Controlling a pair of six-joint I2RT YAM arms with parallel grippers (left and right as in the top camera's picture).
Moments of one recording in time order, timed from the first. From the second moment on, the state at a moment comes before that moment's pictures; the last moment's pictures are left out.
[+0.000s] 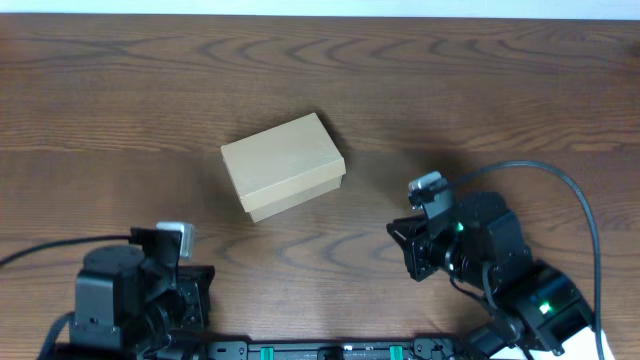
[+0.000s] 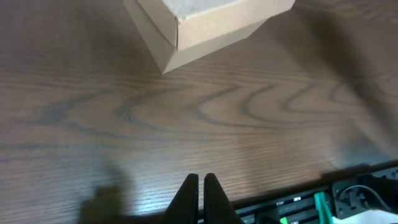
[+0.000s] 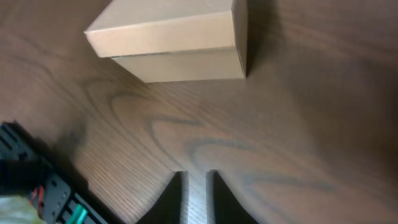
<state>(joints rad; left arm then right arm) -0.17 0.54 0.97 -1.35 0.29 -0.22 0.53 0.77 0.81 -0.81 -0.23 0.27</state>
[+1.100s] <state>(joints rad) -0.05 0.39 0.88 -1.19 0.12 -0.33 0.53 0.93 0.72 -0.80 -0.22 0.49</state>
